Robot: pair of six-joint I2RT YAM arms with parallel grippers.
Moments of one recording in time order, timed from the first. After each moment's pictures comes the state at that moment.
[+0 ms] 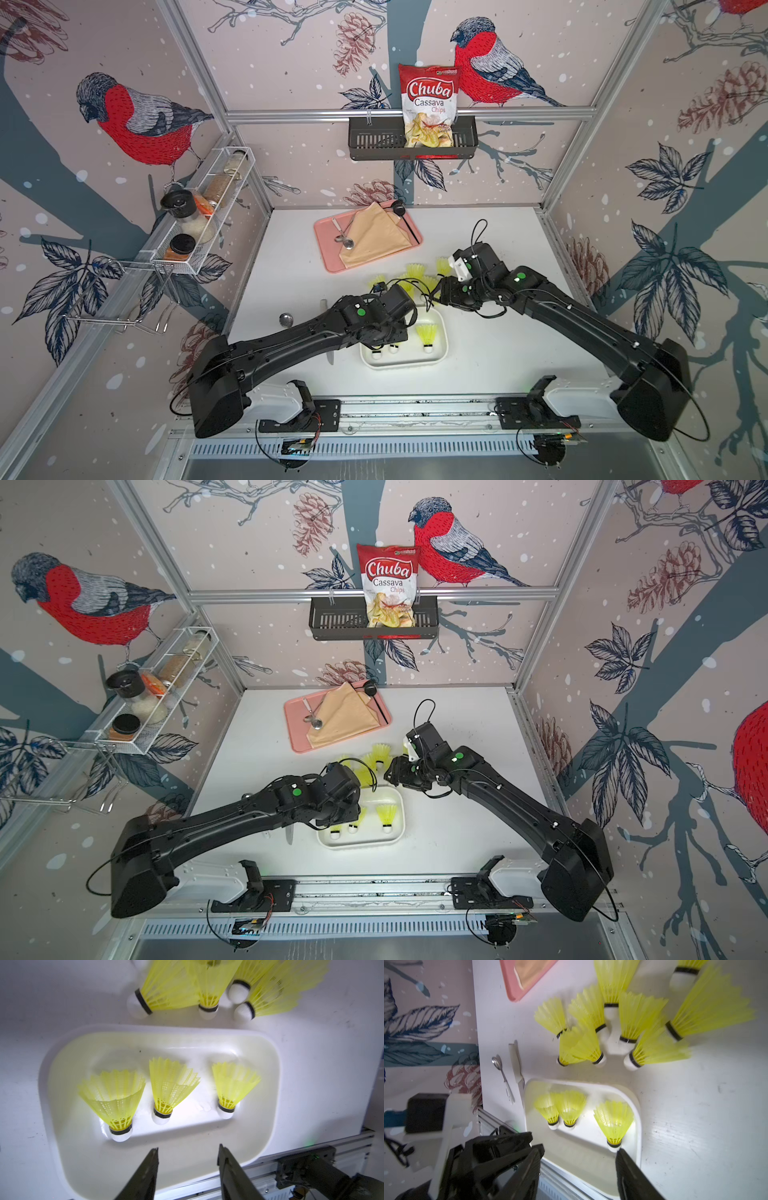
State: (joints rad) left arm -0.99 1.29 1.03 -0.84 -0.08 -1.10; right arm 0.70 1.29 1.09 -0.72 -0.28 0.74
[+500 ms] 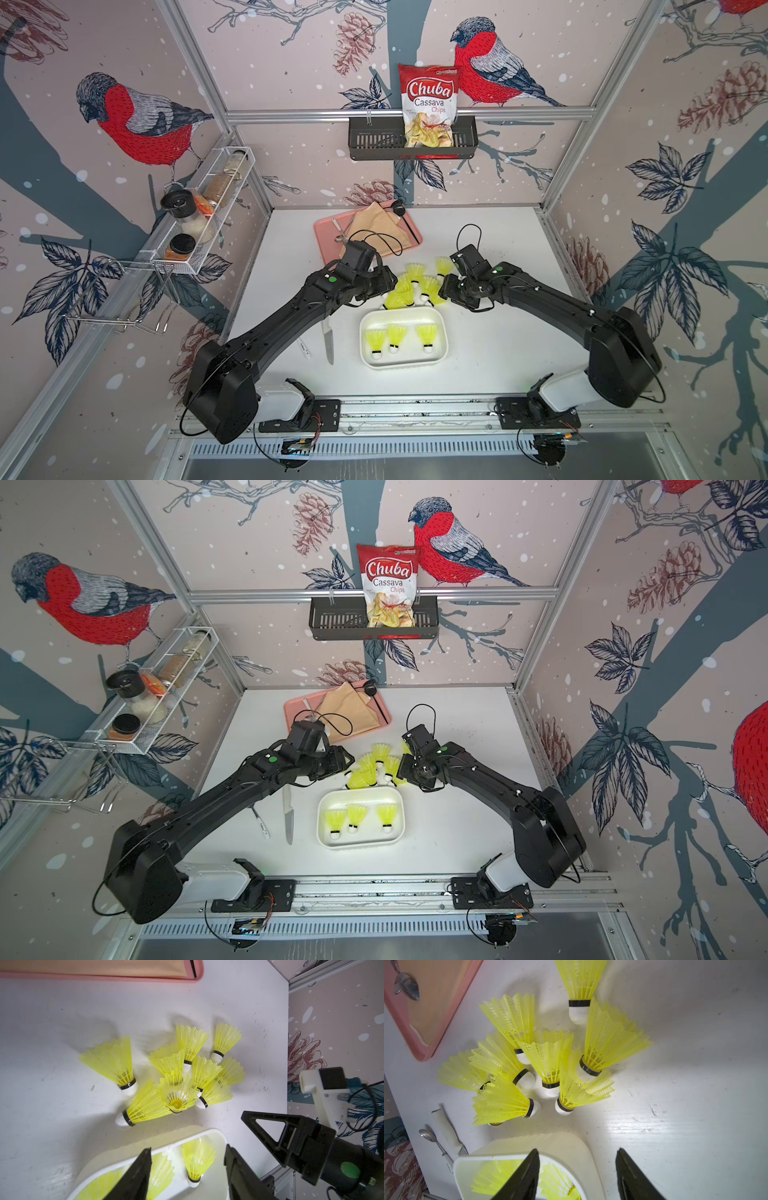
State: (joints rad) left arm -0.57 1.33 1.01 -0.48 0.23 -0.79; right arm 0.66 1.52 1.04 -0.65 -0.08 0.87
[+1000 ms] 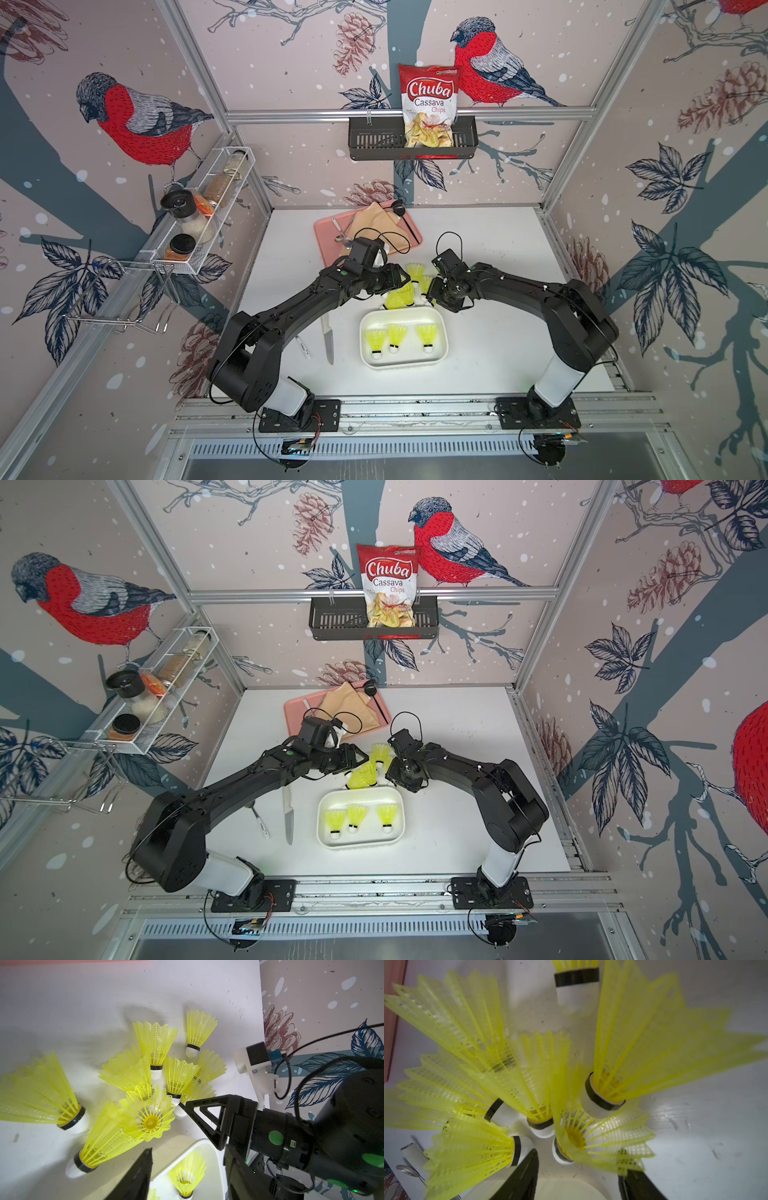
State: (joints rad) left arm -0.54 1.49 1.00 -0.29 0.44 -0.70; right arm 0.69 1.75 1.08 -0.52 -0.08 1.00
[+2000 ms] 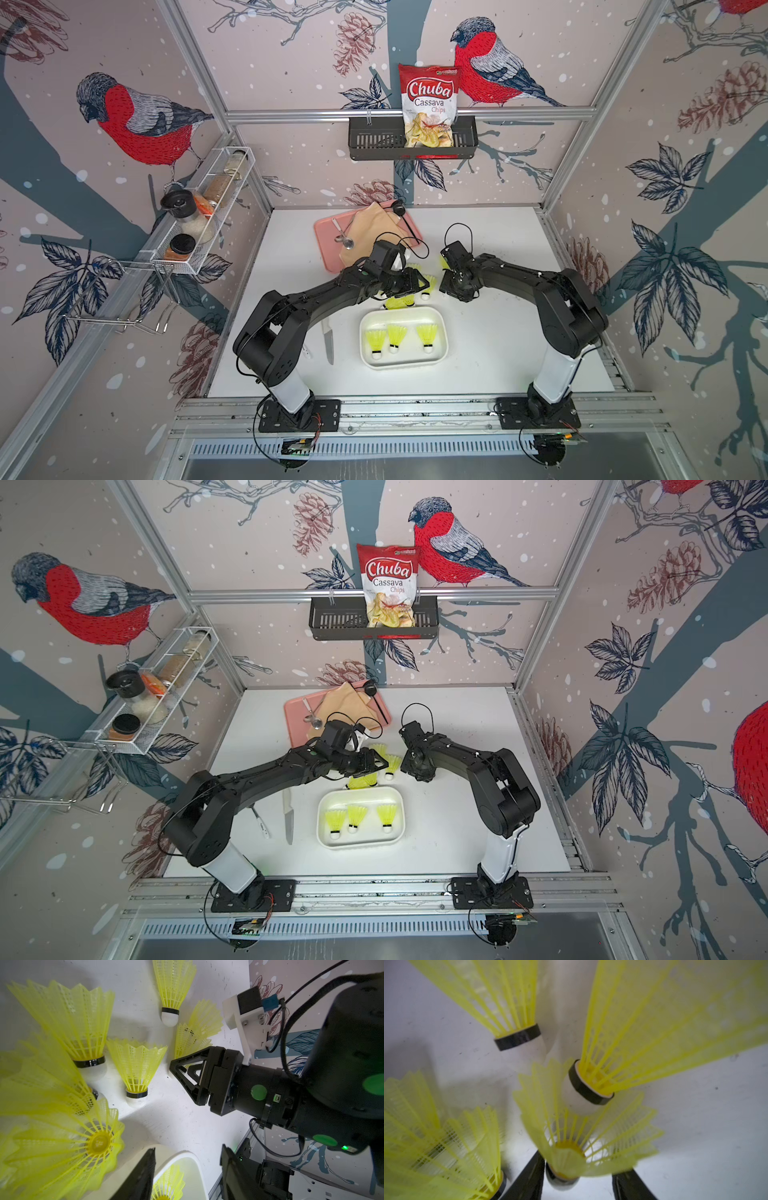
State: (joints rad) left arm -0.63 1.67 1.07 -0.16 0.53 -0.75; right arm 0.57 1.84 1.15 -0.58 0.05 0.87
